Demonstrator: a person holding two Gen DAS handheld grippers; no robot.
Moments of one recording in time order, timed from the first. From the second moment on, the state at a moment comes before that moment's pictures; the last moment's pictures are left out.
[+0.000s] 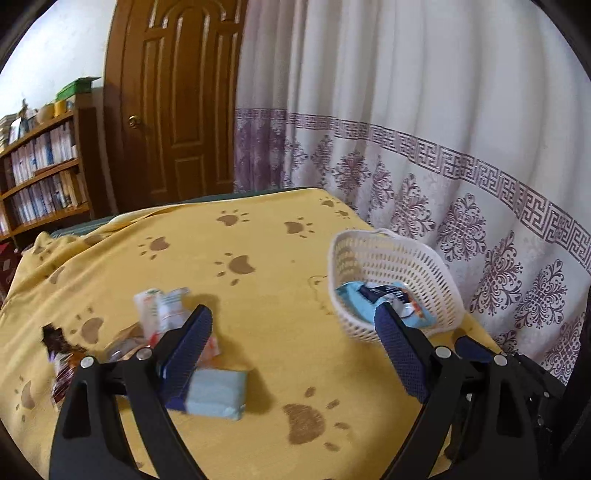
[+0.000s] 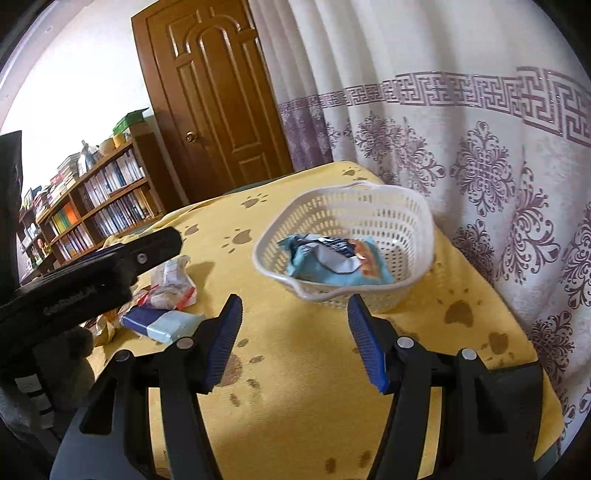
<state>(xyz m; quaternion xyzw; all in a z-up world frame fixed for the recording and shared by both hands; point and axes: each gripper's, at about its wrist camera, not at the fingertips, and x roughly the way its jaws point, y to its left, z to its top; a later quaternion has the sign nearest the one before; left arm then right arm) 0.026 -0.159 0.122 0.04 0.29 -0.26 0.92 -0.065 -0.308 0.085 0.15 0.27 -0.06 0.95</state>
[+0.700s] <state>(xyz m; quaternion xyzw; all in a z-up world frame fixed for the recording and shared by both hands) 0.052 -0.007 0.106 -0.02 0.31 -0.13 0.94 -0.041 -0.234 0.075 0.12 0.31 0.01 0.94</state>
